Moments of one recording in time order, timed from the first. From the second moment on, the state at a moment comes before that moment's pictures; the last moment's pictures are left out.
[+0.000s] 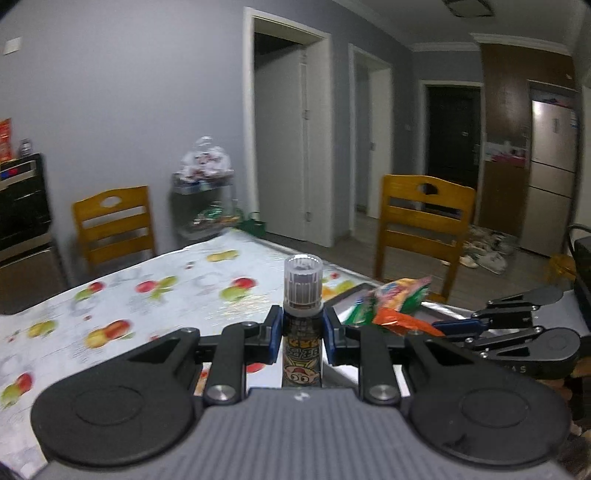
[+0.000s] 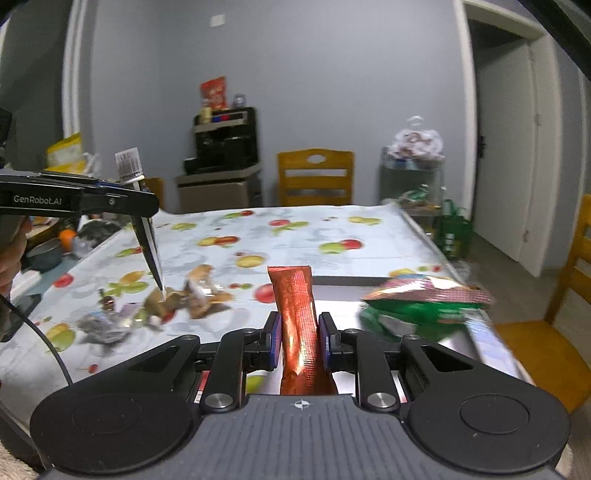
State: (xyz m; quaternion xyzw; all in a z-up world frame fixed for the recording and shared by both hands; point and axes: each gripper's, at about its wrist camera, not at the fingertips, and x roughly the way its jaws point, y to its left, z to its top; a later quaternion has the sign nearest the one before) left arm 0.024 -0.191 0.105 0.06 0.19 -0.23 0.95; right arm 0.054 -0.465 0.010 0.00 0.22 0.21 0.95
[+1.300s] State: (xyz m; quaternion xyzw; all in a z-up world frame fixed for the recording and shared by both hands) left arm 0.200 -0.342 0.033 0.08 0.32 -0.24 0.91; right arm 0.084 -0.485 -0.036 0.00 0.29 0.18 0.94
